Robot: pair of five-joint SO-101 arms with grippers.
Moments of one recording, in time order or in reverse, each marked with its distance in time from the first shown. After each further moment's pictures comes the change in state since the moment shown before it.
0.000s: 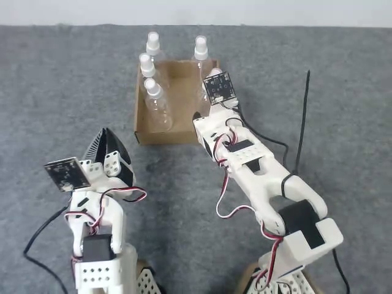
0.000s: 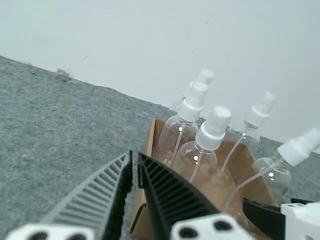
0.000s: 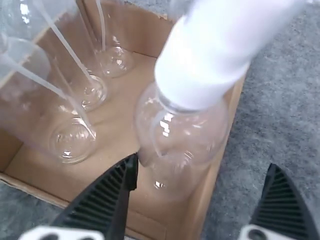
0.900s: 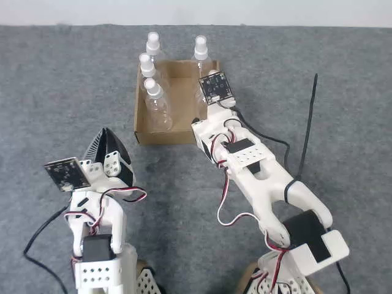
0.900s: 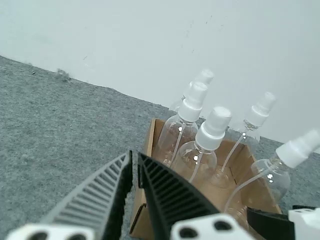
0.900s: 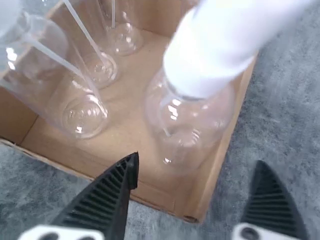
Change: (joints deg) left arm 0.0 0.0 0.0 0.0 0.0; right arm -1.4 -5.4 0.1 10.9 0.0
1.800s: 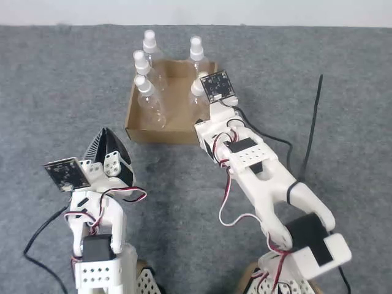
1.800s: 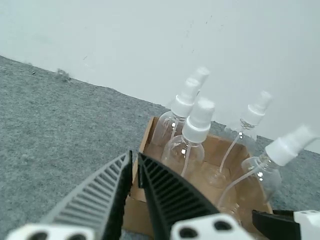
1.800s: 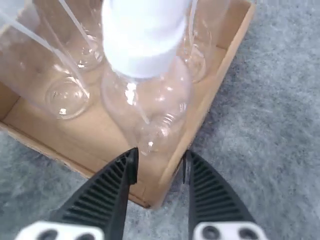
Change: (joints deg) left arm 0.0 0.0 0.0 0.0 0.0; right arm 0.6 -2.3 0.5 2.3 0.0
